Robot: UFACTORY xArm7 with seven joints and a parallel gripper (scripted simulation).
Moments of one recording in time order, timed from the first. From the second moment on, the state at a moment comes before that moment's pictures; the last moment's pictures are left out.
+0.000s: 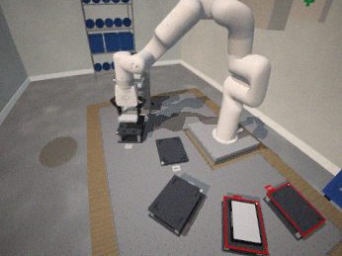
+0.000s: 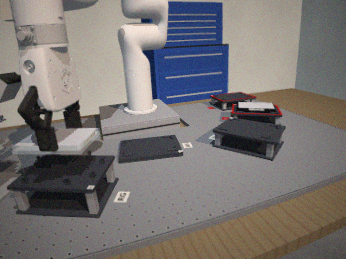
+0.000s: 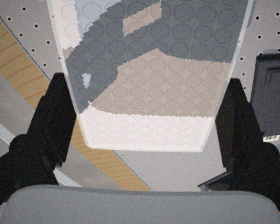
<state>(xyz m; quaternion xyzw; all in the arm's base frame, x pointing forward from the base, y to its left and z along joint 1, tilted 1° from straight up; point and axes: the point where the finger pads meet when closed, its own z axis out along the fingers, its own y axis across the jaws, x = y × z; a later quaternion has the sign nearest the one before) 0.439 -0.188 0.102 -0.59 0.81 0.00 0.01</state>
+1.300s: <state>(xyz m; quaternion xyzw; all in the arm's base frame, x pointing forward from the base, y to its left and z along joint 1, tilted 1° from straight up) 0.440 -0.188 0.062 -0.59 0.81 0.00 0.01</state>
